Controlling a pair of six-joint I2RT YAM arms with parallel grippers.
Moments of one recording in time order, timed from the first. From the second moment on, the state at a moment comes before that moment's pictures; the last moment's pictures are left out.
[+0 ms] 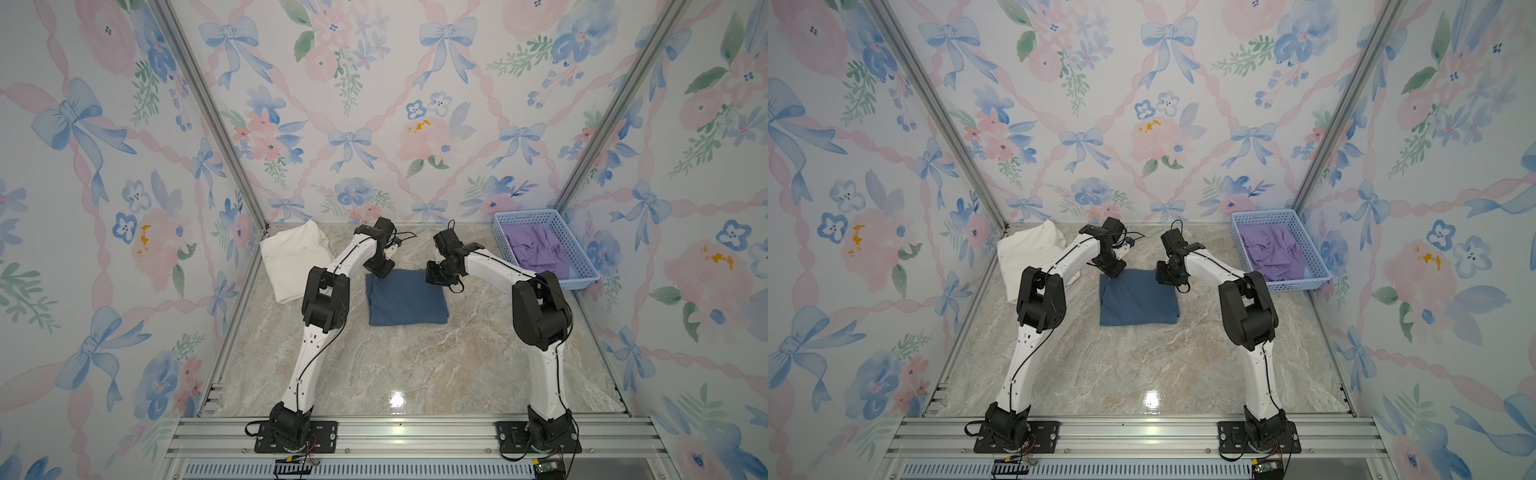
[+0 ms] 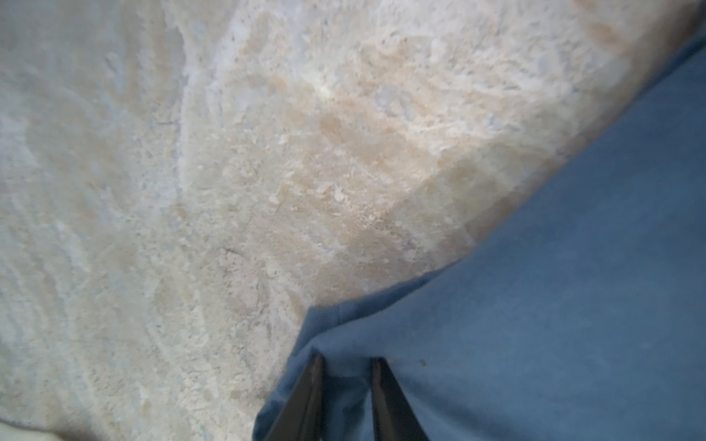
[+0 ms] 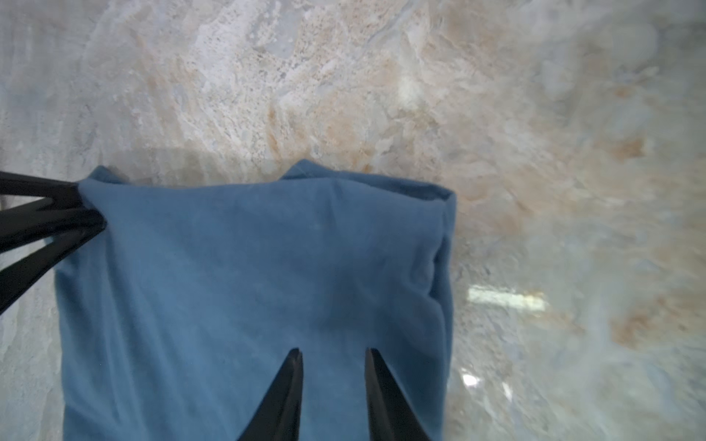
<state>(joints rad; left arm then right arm) -0.39 2.47 2.24 -1.08 -0.01 0.28 0.46 2.11 1.67 -0.68 -0.12 0.47</state>
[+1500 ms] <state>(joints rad) -0.10 2.28 1.85 -0.96 -0.17 0.19 0.50 2.15 1.59 -0.71 -0.30 0.63</state>
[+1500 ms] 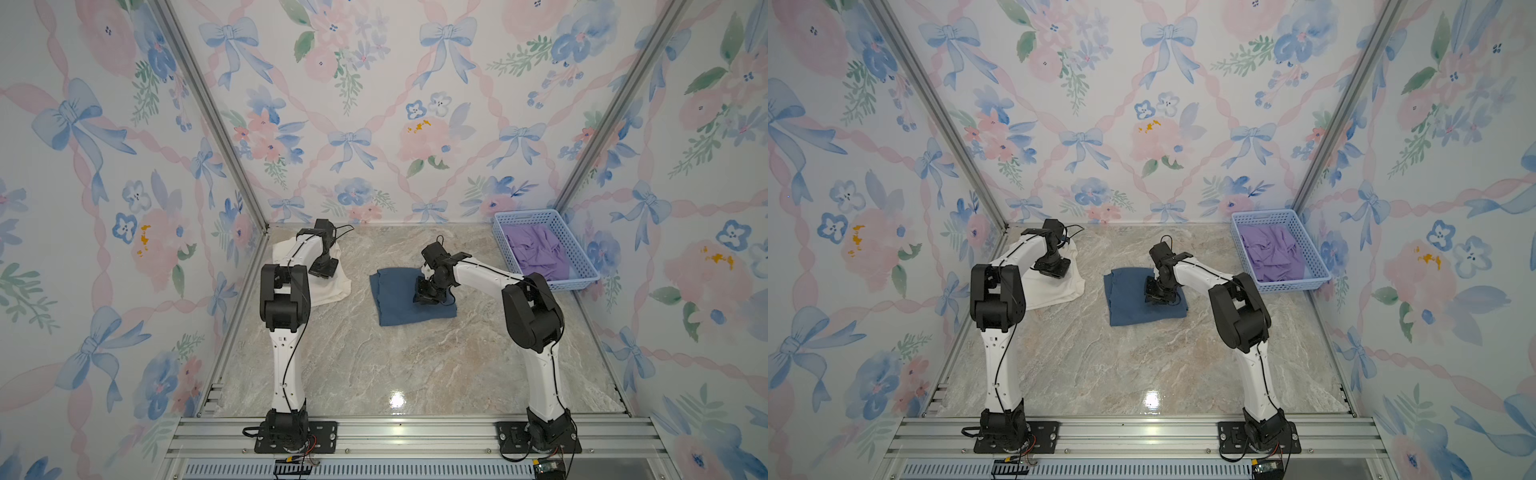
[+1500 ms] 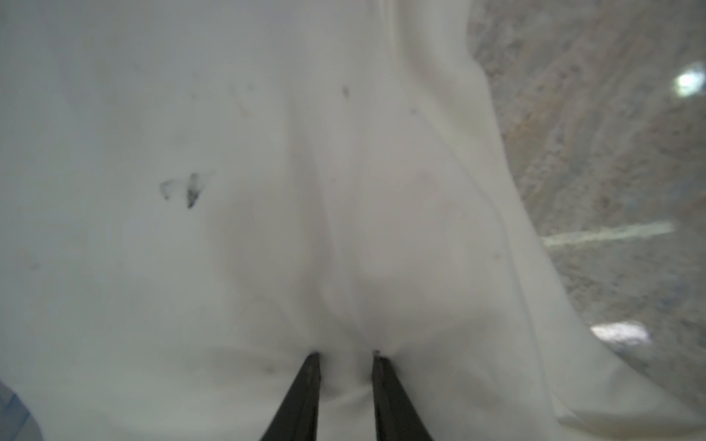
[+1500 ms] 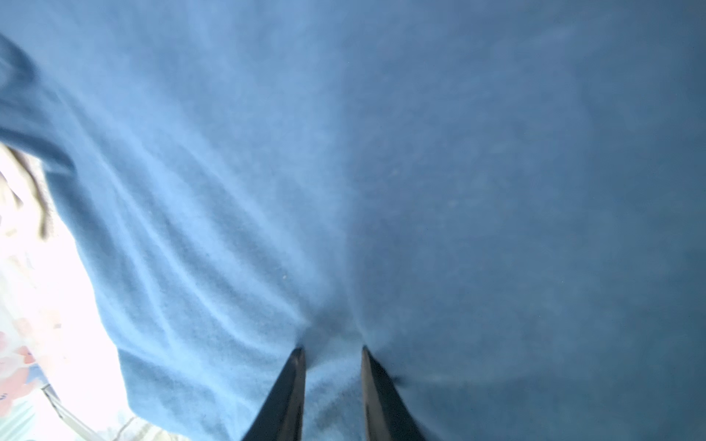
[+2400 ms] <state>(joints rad) -0.57 2.16 1.82 -1.11 0.10 0.22 0.32 1.55 1.19 -0.80 -0.09 0.62</state>
